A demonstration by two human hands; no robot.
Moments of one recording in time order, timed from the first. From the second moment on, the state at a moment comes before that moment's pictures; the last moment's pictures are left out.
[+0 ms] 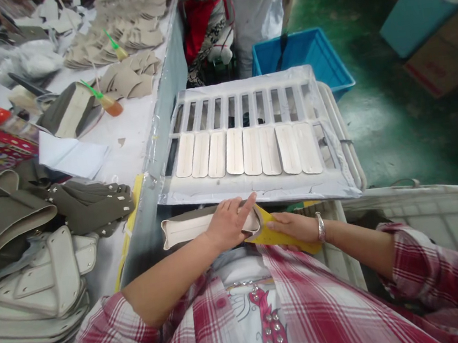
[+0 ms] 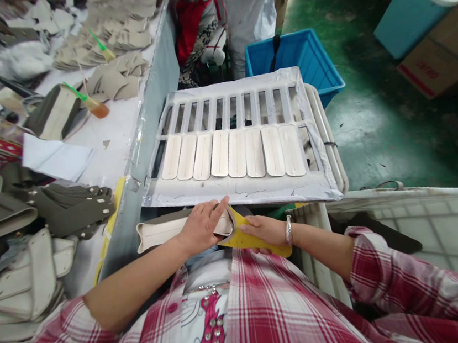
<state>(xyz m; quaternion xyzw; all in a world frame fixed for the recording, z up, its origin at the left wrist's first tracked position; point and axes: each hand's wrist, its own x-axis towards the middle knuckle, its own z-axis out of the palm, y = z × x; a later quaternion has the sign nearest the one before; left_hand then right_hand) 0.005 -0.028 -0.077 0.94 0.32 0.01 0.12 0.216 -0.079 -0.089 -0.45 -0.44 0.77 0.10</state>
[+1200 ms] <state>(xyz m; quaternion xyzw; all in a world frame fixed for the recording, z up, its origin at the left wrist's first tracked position) -0.017 -0.015 -0.089 0.96 0.26 0.05 0.09 0.162 -0.084 -0.095 -0.63 -0.42 0.63 0.20</state>
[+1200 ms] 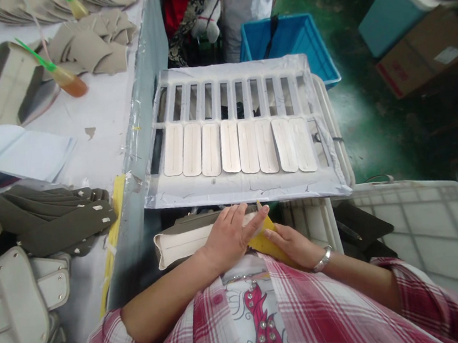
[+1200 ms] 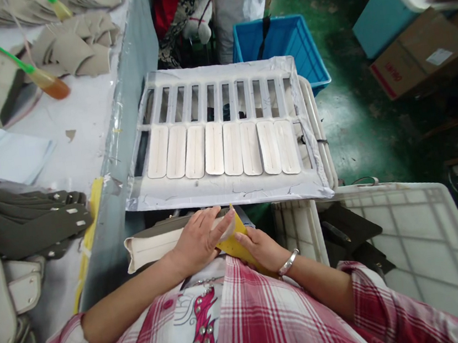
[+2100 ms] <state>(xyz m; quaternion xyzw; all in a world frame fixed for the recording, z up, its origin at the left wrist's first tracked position) -0.018 -0.031 -0.082 0.94 0.33 0.05 0.09 0.118 -0.042 -0.087 -0.55 -0.26 0.42 0.67</state>
